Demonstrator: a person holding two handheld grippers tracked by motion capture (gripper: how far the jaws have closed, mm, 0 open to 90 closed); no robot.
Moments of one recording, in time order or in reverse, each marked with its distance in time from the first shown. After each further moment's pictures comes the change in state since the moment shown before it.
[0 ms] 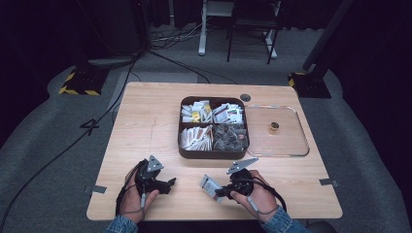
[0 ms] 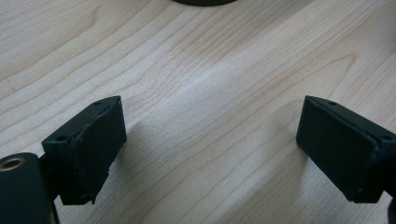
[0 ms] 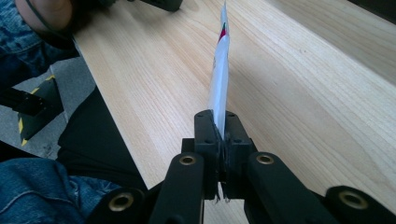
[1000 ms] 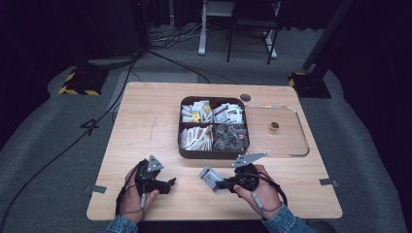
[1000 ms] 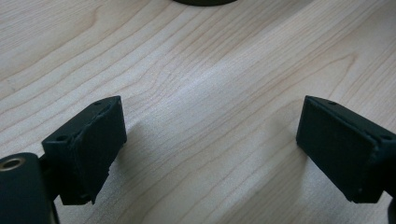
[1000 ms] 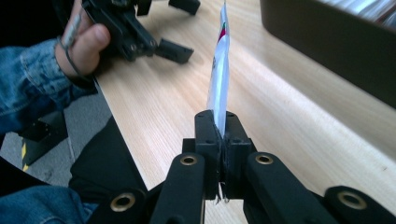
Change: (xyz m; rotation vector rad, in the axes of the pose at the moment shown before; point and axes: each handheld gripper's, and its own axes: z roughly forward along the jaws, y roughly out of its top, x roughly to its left) left arm 0.000 0.000 0.000 -0.001 0.000 -0.001; right arm 0.005 0.013 -0.023 -0.118 0.009 -0.012
